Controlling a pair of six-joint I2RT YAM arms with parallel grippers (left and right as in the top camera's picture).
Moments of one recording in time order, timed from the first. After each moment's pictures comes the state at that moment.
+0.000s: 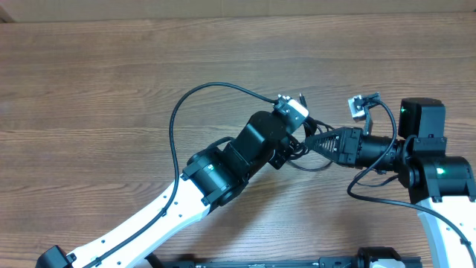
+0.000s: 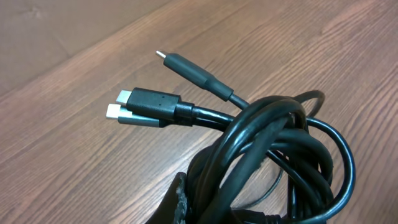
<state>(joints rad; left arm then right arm) -0.87 1.38 1.13 -0.33 -0.13 -0.04 0.00 1.05 1.04 -0.88 -1.07 0.40</state>
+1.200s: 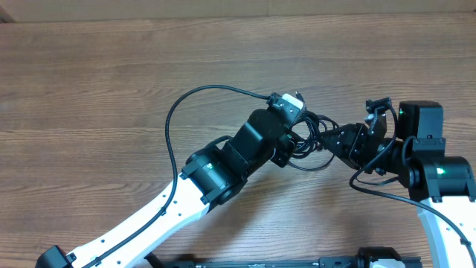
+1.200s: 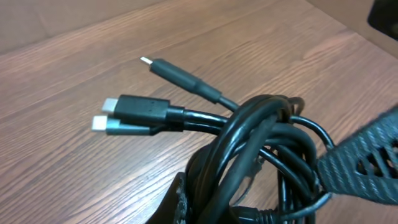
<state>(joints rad) -0.86 1.38 1.13 -0.30 -0.07 -0.21 0.00 1.05 1.04 -0.94 -0.71 0.59</state>
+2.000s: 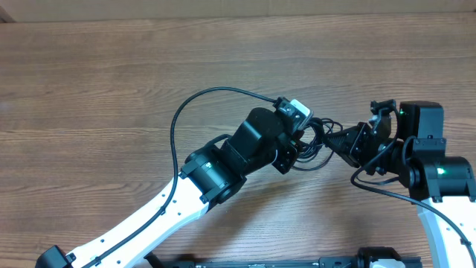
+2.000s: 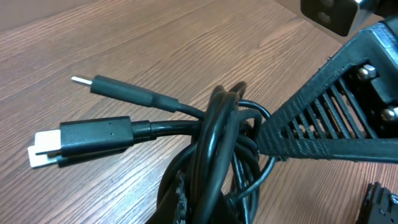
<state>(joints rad) -0.86 1.38 1.13 -0.30 0.10 -0.18 0.00 1.05 1.04 -0.94 -0.65 0.65</state>
